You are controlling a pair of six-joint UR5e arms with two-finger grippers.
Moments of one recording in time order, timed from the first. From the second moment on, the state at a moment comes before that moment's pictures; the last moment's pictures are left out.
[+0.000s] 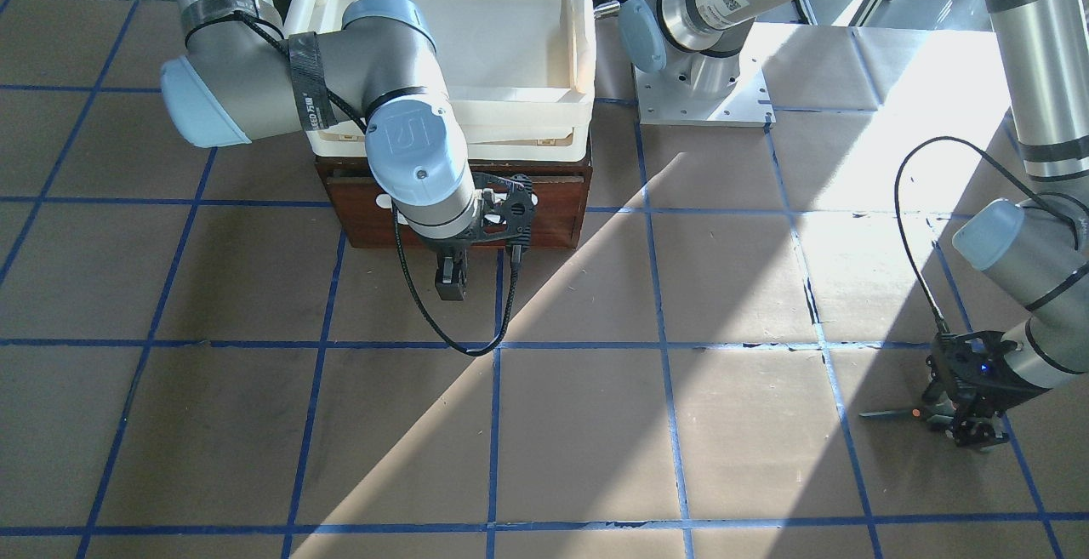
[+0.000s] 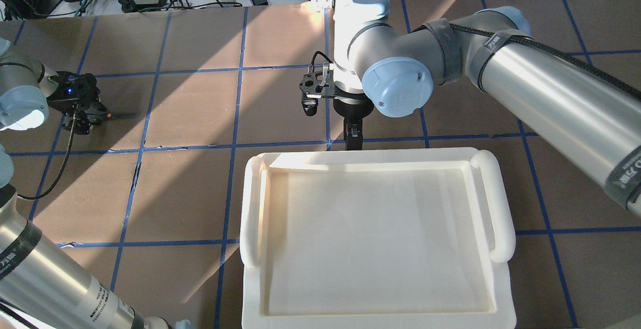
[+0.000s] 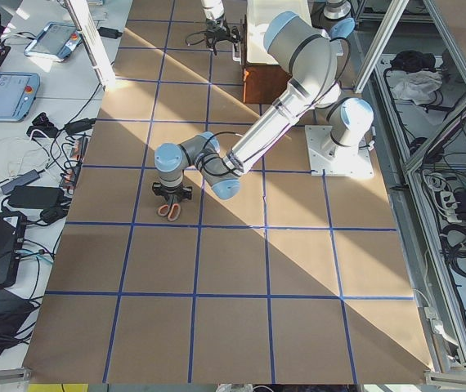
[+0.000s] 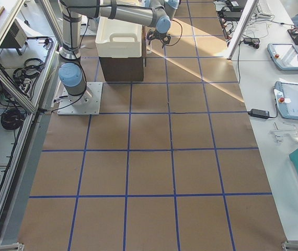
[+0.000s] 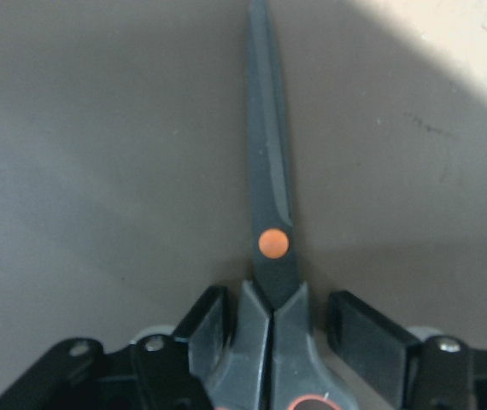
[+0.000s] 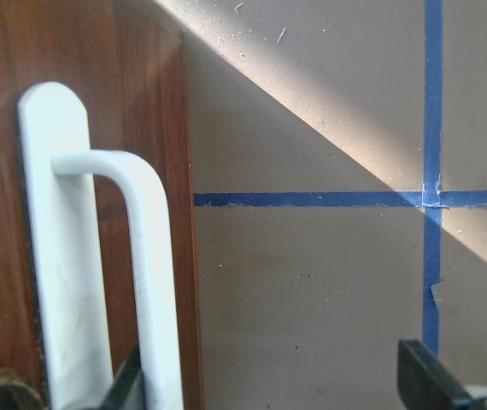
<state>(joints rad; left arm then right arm) -0.99 -2.23 -1.58 -0.86 1.46 2.22 1.88 -1.21 1.60 -1.74 -1.45 -1.25</state>
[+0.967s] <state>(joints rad) -1.06 -2.16 -1.56 -0.89 1.51 2.22 1.87 -1.15 1.51 -1.76 -1.45 -1.25</state>
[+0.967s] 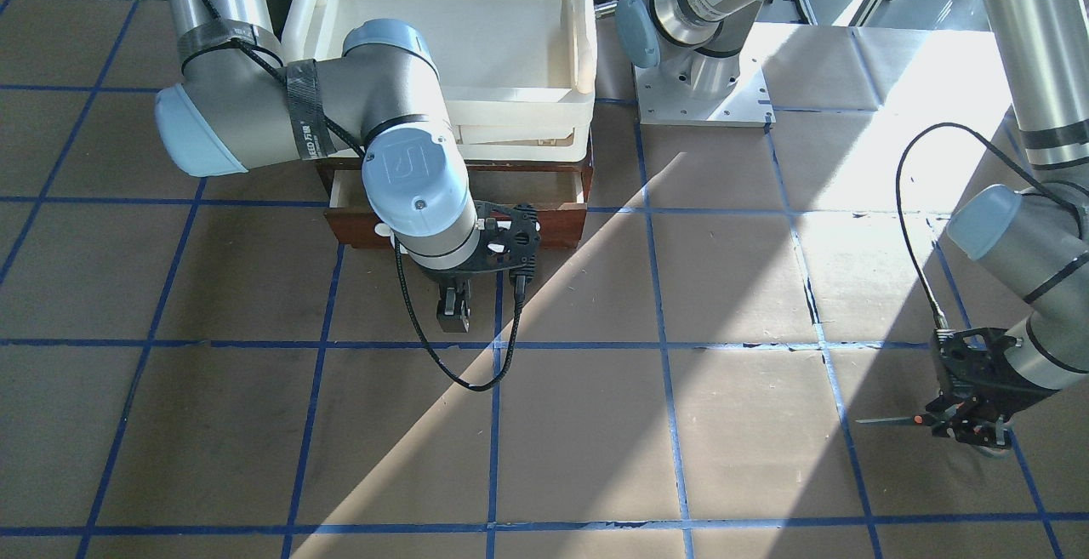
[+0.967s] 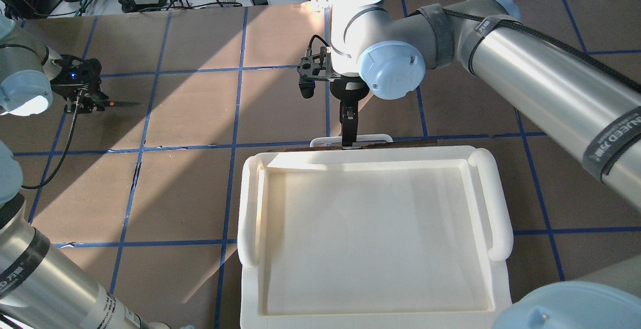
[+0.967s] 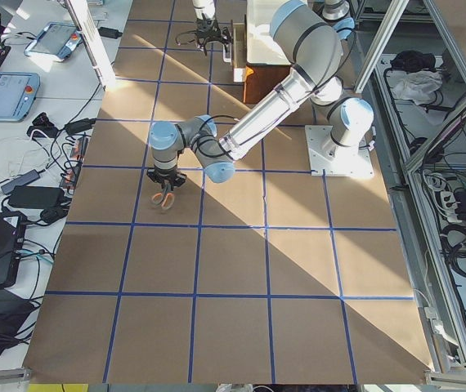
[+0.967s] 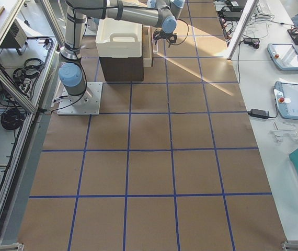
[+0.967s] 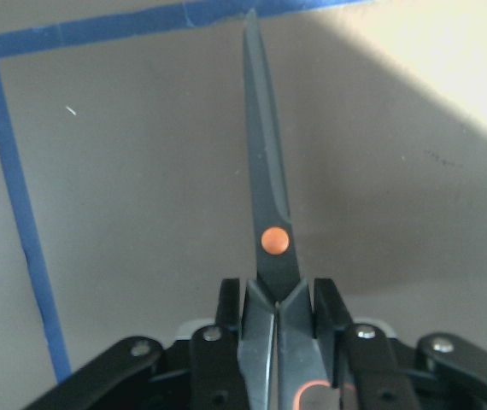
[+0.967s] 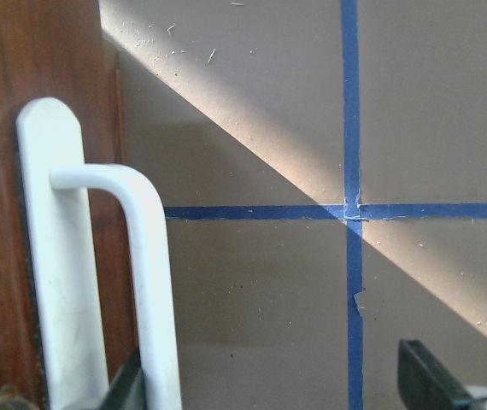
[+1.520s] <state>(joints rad) -1.10 -2.10 -1.56 -0.99 1.50 2.18 1.85 -1.13 1.49 -1.77 -1.45 -1.28</state>
